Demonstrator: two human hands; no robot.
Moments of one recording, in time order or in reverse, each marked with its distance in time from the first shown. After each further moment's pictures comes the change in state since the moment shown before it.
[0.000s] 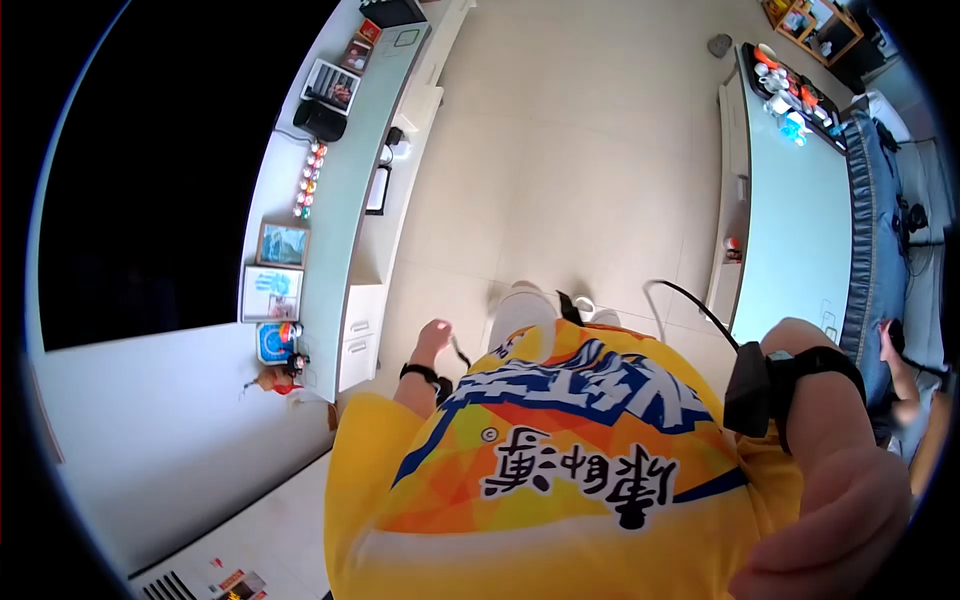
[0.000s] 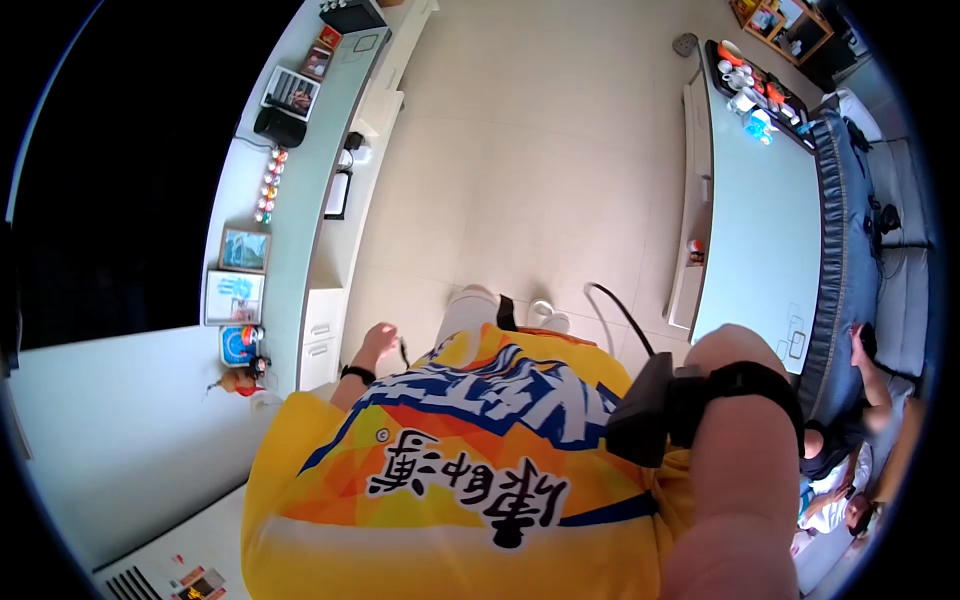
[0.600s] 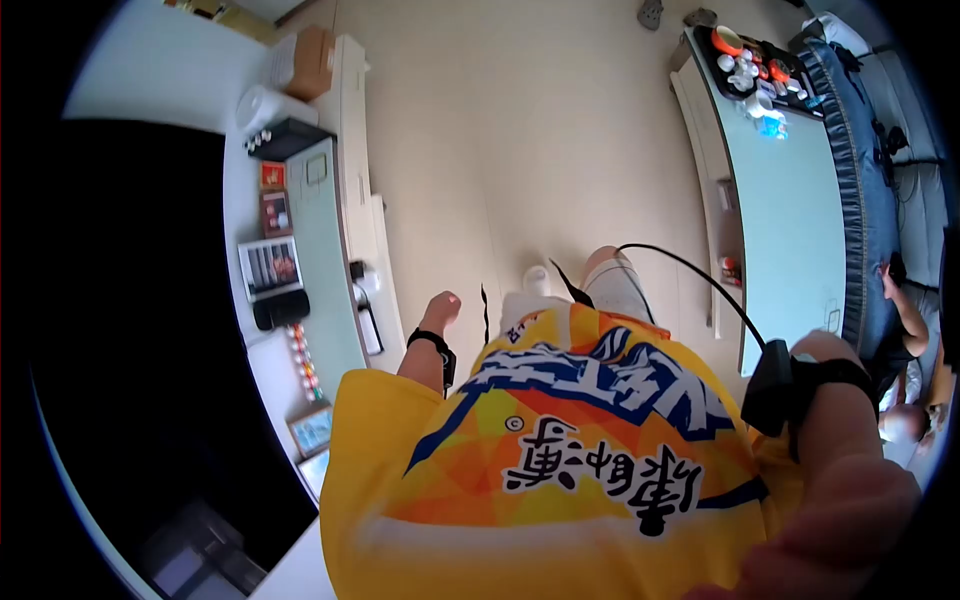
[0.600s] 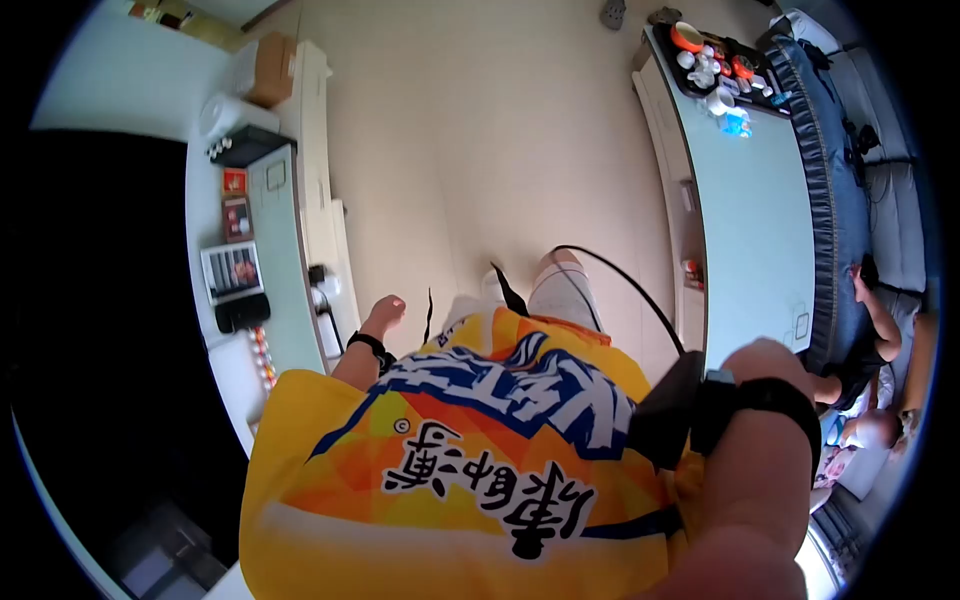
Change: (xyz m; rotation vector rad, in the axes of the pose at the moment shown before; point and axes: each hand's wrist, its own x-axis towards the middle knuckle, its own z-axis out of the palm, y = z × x) left_hand 0.362 0.420 -0.114 0.680 -0.216 0.425; right_hand 0.246 0.370 -0.070 -0.342 0.014 -0.051
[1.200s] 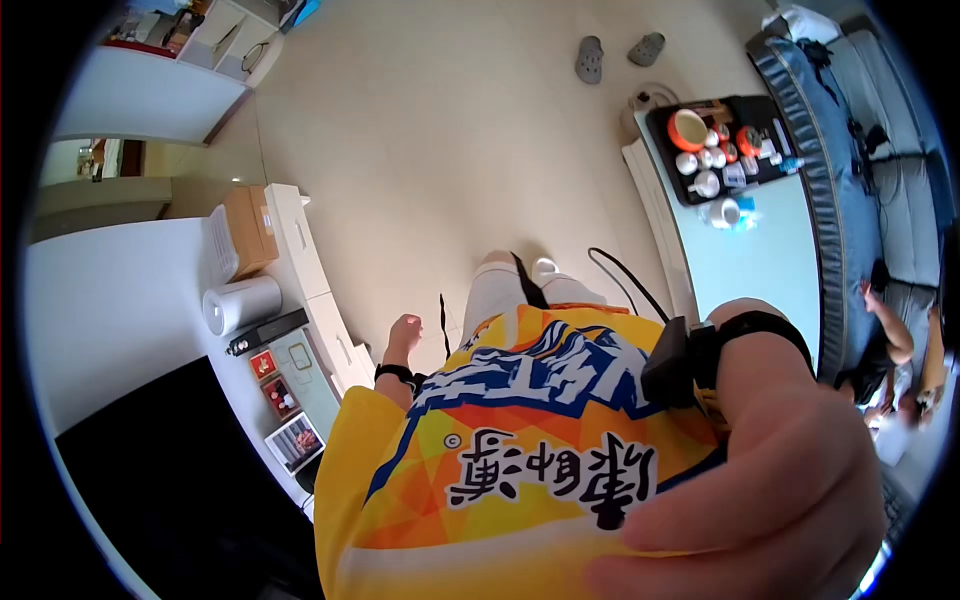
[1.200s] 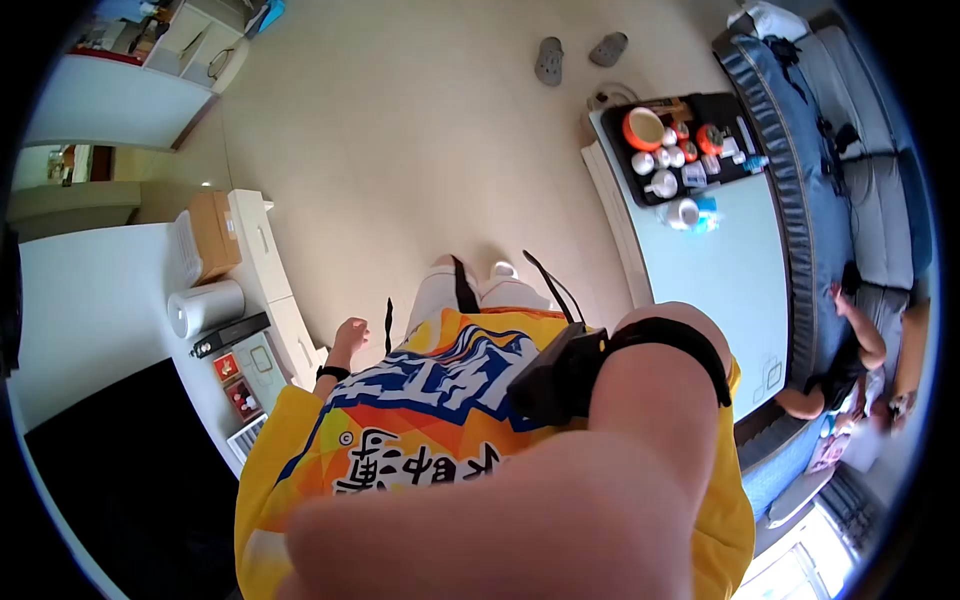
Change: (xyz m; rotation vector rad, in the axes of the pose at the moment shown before) left_hand 0.347 0.232 -0.272 -0.389 0.002 -0.192; right_hand 0.103 0.477 -0.141 0.169 0.067 0.006
